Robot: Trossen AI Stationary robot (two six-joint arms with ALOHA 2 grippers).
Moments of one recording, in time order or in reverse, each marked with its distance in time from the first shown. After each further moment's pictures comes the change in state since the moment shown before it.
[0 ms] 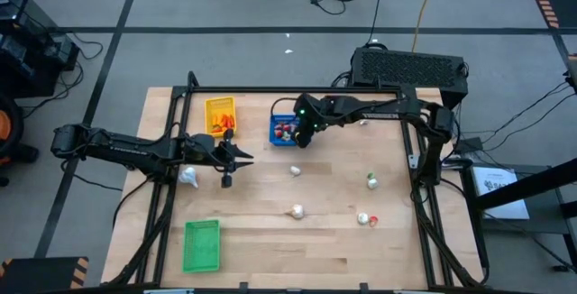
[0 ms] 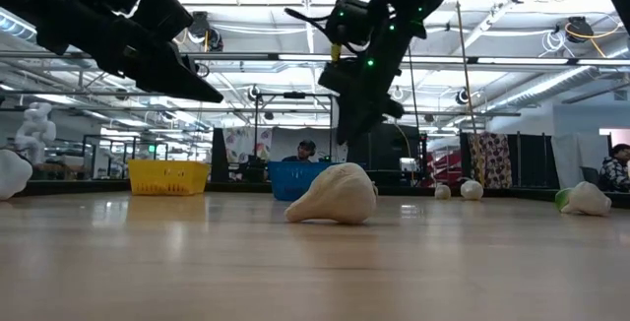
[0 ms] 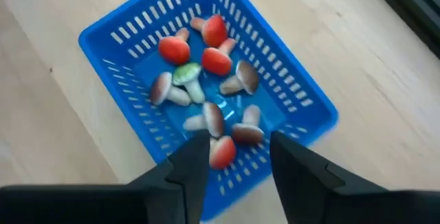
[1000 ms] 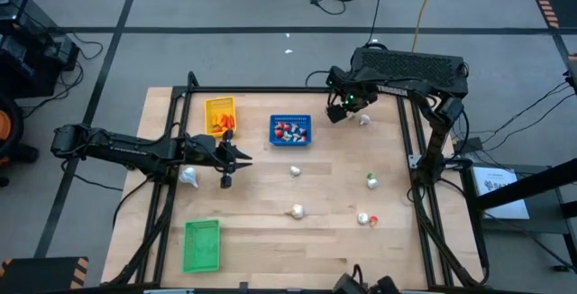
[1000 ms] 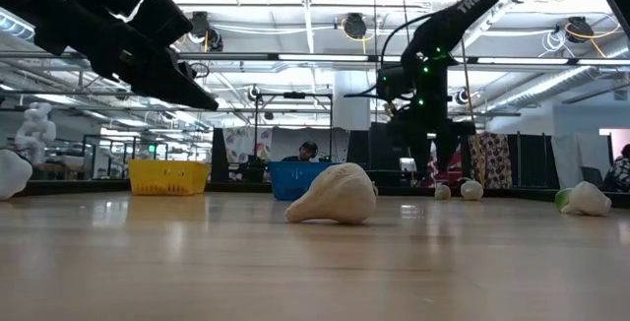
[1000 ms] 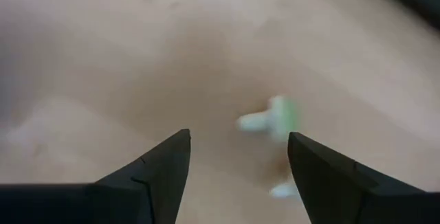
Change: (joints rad) left arm 0.000 0.000 0.000 -0.047 0.000 -0.027; right arm -0.392 -0.018 -0.088 -0.335 -0.014 0.058
